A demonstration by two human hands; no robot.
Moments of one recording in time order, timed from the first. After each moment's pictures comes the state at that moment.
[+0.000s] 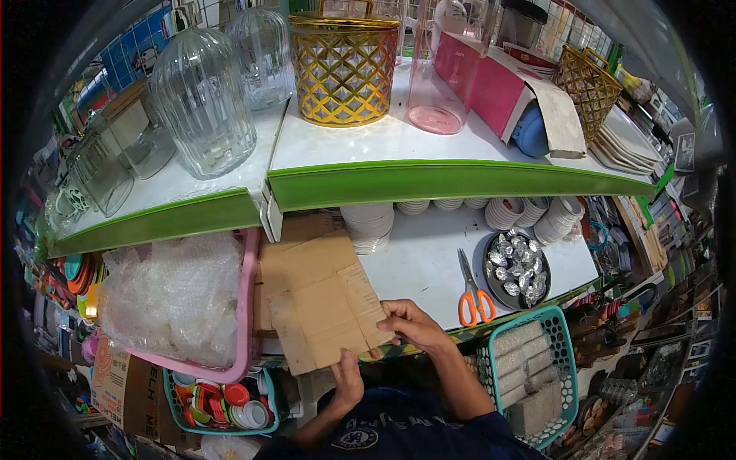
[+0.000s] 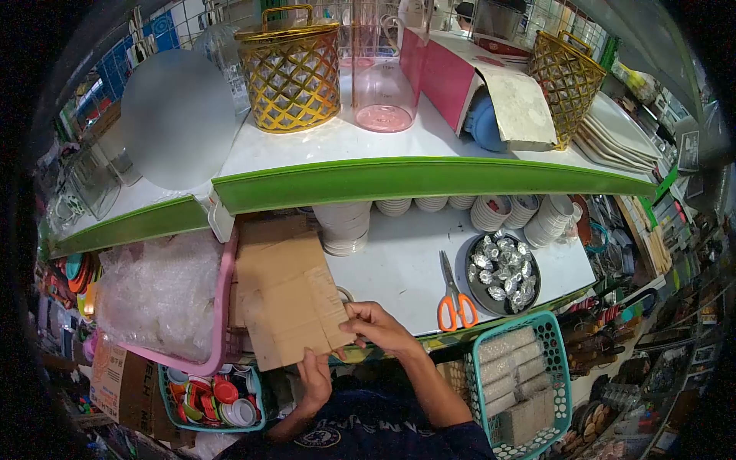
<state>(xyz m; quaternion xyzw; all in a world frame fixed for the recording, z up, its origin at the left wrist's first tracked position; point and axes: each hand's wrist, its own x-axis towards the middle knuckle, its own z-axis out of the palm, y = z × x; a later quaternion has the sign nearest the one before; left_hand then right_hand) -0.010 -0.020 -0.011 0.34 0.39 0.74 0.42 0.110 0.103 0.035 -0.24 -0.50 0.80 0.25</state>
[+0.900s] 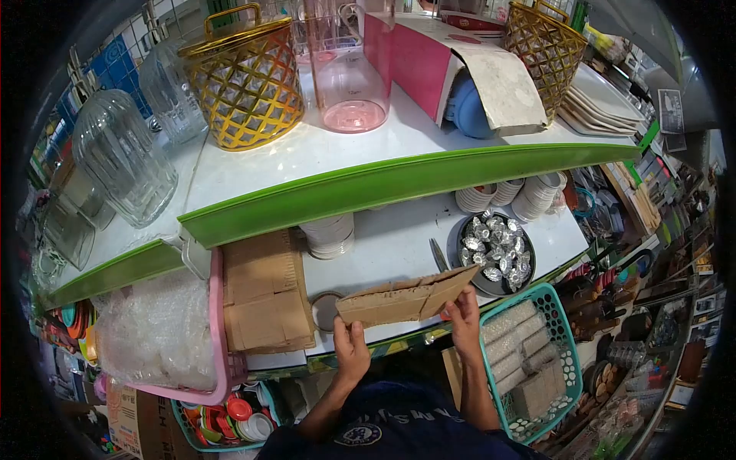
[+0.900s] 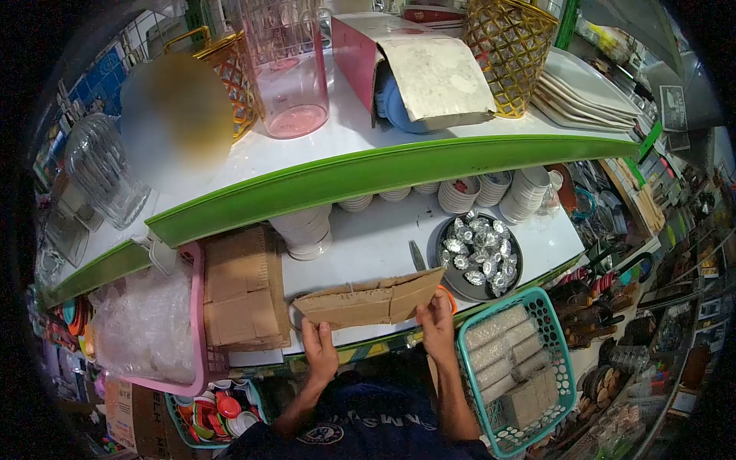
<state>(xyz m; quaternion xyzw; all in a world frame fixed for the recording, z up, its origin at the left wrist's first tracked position) 0.015 0.041 -0.030 0.46 0.51 0.64 0.35 0.228 0.089 -0.025 -0.43 -0.48 0.50 0.58</state>
